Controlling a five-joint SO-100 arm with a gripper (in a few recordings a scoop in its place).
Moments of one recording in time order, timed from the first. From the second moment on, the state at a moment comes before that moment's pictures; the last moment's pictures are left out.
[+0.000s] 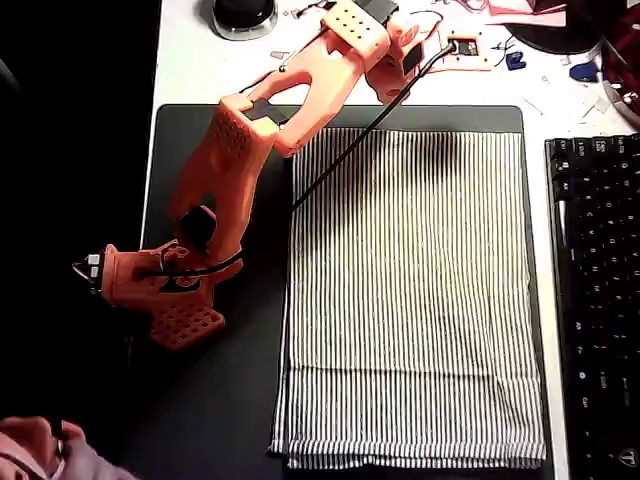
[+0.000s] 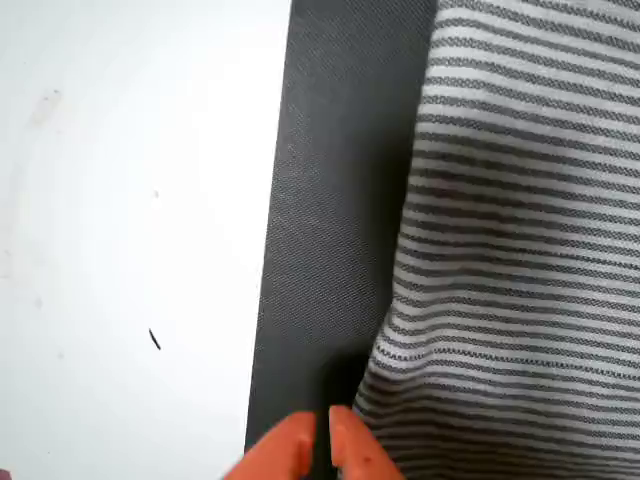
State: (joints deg) arm -46.2 54.5 44.3 82.4 -51.9
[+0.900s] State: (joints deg) arm -38.0 56.2 69.0 68.0 -56.2
